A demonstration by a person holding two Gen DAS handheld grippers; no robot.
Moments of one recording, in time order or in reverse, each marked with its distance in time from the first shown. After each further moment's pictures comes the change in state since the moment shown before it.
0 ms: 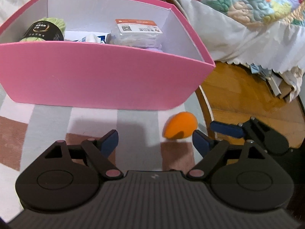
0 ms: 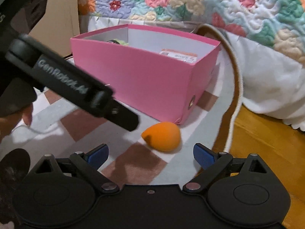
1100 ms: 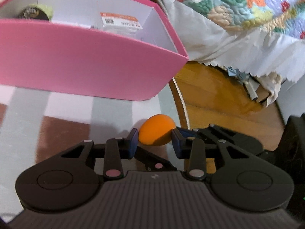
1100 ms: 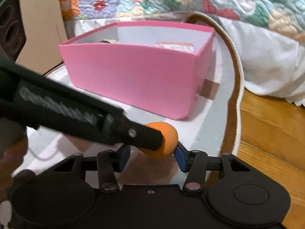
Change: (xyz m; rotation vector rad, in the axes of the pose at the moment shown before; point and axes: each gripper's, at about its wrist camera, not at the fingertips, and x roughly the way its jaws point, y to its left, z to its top) left arm -0.012 -0.002 -0.018 -0.028 -0.006 -0.156; right arm 0.003 0.018 0.011 0.120 0.014 -0.012
